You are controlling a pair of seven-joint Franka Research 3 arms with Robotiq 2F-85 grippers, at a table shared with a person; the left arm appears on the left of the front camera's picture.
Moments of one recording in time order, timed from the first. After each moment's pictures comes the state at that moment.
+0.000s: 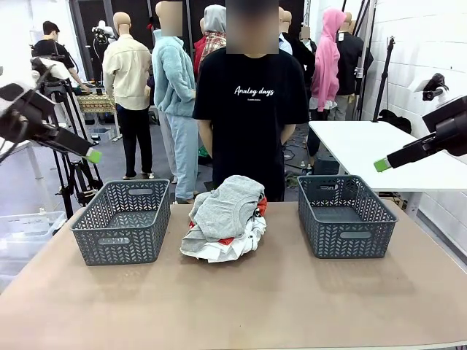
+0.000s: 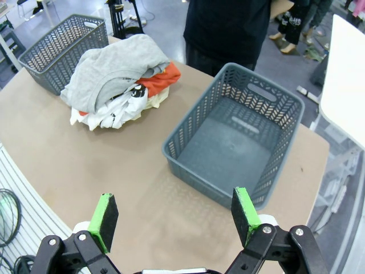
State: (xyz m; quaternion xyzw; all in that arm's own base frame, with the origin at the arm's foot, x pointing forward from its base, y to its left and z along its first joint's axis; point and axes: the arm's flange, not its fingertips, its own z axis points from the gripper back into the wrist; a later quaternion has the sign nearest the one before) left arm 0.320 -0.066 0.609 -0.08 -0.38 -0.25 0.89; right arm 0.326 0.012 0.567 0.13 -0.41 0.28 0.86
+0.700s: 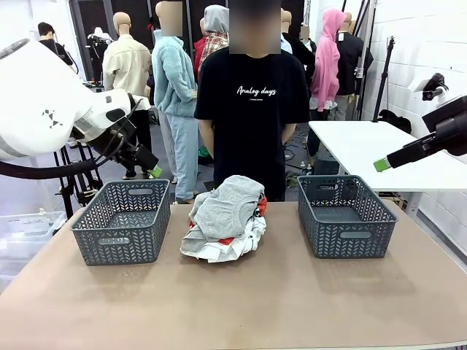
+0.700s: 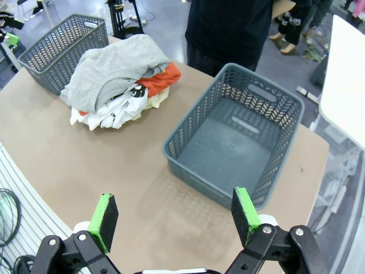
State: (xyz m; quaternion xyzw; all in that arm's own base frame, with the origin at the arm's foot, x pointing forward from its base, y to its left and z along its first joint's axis) left arm 0.435 -0.150 0.549 -0.09 -0.31 -0.26 0.91; right arm 0.326 0.012 0.567 0.13 -0.41 0.28 0.86
